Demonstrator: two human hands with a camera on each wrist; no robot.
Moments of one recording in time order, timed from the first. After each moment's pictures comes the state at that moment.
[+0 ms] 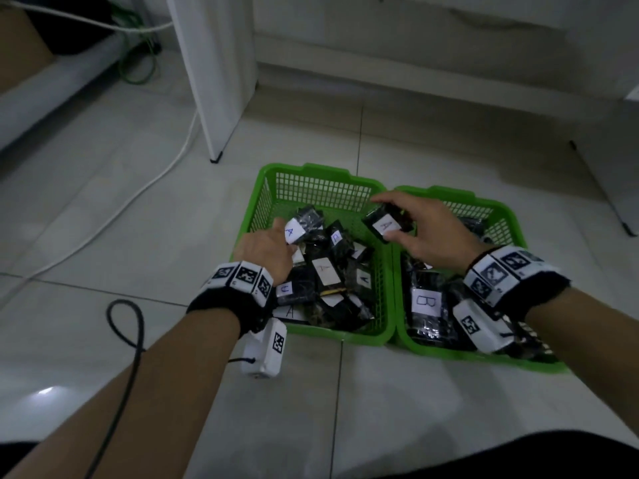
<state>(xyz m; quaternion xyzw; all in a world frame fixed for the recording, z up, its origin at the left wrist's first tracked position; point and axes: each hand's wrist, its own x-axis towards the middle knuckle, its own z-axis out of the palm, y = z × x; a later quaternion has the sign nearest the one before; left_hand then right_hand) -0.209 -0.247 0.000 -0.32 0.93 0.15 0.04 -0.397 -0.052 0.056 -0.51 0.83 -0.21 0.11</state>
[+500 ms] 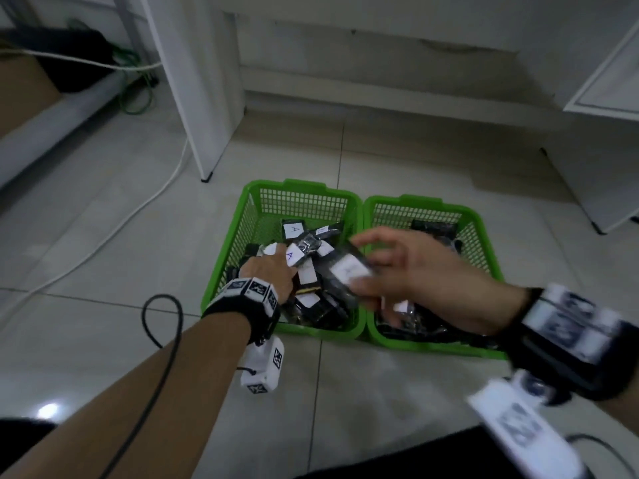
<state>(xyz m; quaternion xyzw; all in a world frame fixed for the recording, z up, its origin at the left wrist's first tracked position) -0.221 -0.208 -0.008 -0.33 0.93 0.09 0.13 -0.309 0.015 0.141 -0.32 0.70 -0.45 0.46</state>
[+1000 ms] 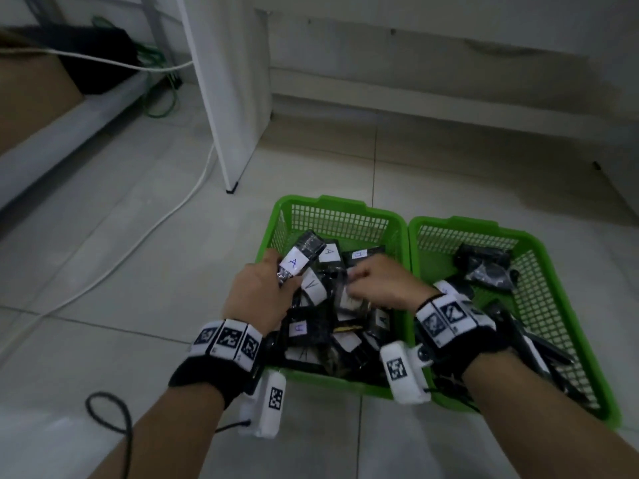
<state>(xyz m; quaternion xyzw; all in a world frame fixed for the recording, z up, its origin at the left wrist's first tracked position) -0.187 -0.272 -0.005 -0.35 0.89 0.27 -0.09 -0.350 -0.133 0.032 -0.34 0.86 -0.18 0.34</state>
